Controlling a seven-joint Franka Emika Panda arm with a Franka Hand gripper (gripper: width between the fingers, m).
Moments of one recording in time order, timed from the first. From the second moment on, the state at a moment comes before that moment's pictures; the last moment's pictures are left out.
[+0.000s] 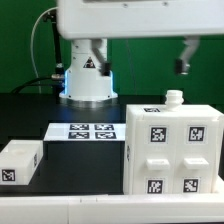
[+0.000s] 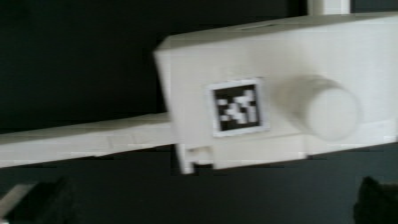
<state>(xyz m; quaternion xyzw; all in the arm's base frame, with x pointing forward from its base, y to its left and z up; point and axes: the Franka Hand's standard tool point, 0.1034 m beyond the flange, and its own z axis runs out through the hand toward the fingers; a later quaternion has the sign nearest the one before) 0.633 0.014 0.184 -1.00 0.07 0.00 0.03</state>
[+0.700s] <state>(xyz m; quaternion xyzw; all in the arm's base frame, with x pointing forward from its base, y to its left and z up) 0.625 -0.053 0.167 -1.00 0.08 0.01 0.02</state>
